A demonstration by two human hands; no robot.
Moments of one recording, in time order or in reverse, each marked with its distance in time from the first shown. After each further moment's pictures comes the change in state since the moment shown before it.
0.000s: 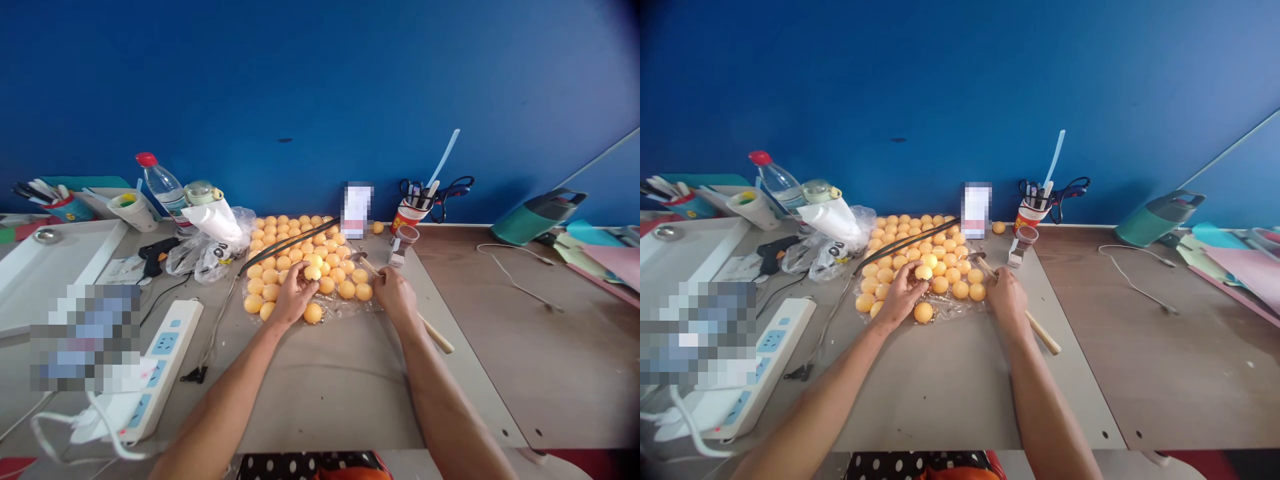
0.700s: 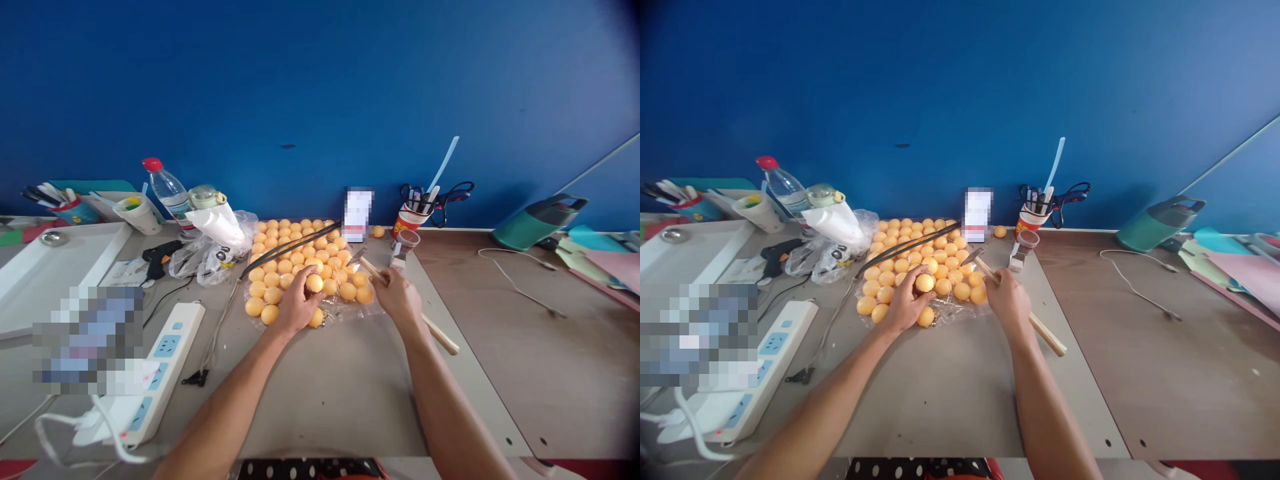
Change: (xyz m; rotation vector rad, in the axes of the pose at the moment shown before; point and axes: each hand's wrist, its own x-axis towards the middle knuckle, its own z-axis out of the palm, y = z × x) left_hand -0.007 0.008 0.004 0.272 0.028 0.163; right_hand -0.008 -0.006 -0.014 0.103 0.059 -0.040
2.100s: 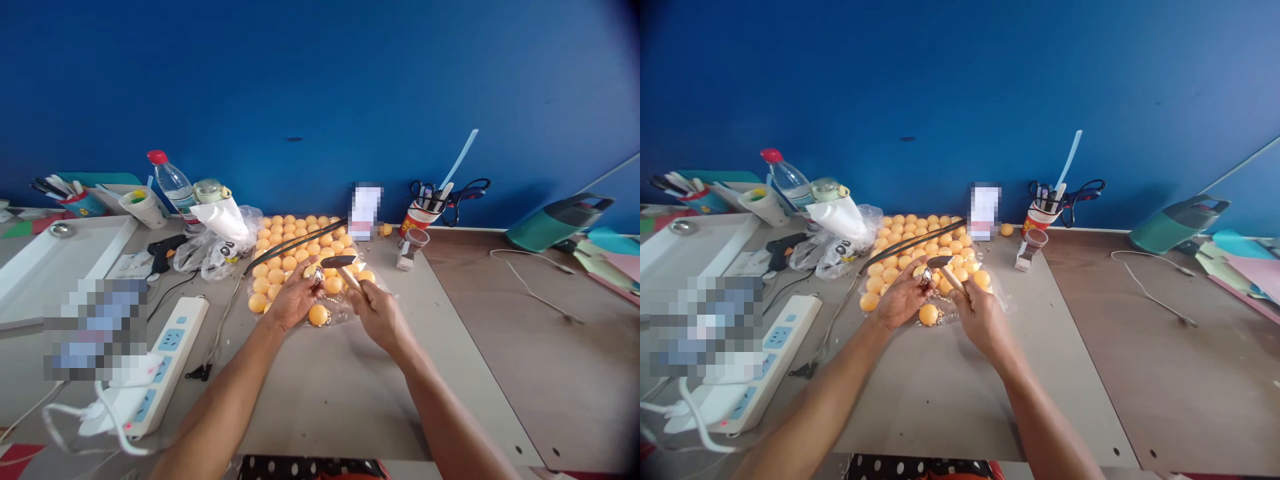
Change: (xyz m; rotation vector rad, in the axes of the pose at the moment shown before) left_hand 0.007 0.006 -0.008 -0.780 -0.163 -0.360; right_hand -0.063 -0.039 -0.005 0.349 -0.154 -0.450
